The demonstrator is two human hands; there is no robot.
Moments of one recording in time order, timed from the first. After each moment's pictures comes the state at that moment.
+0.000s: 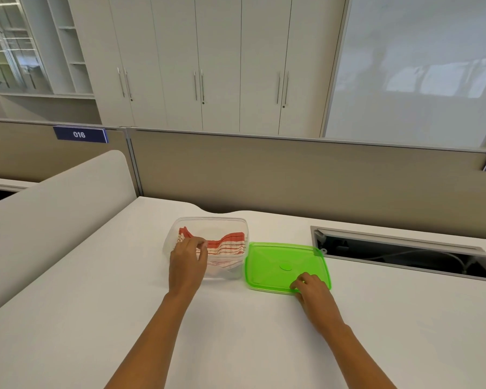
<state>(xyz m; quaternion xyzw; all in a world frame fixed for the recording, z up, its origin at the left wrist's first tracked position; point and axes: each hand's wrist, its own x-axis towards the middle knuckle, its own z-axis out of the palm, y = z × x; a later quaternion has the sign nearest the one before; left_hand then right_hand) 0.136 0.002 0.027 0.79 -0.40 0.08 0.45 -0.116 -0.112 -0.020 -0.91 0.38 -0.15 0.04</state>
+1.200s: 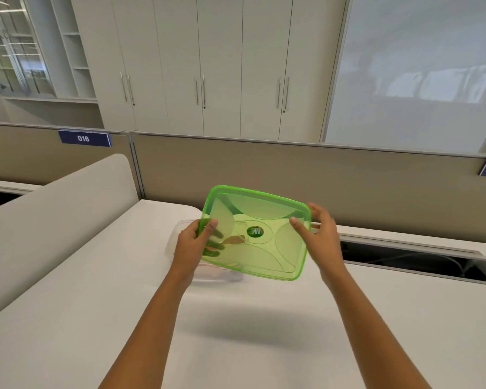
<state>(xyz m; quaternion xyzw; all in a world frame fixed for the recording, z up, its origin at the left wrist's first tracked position) 0.129 0.007 0.083 0.58 -0.36 -0.23 0.70 -0.088 -0.097 0.121 -0.67 0.41 -0.48 0.39</state>
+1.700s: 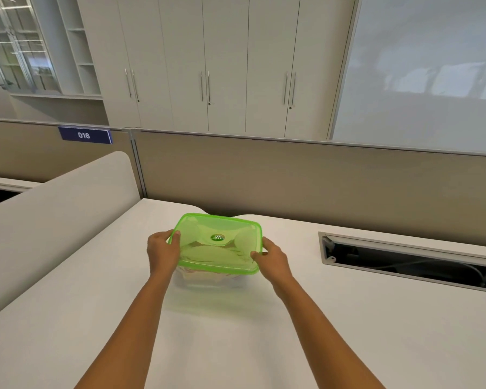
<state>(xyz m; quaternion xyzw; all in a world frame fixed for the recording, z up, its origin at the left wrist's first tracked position) 0.201 -0.004 0.049 0.80 -0.22 -0.05 0.56 0.001 -0.096 0.063 -0.71 0.45 -0.26 0.47</state>
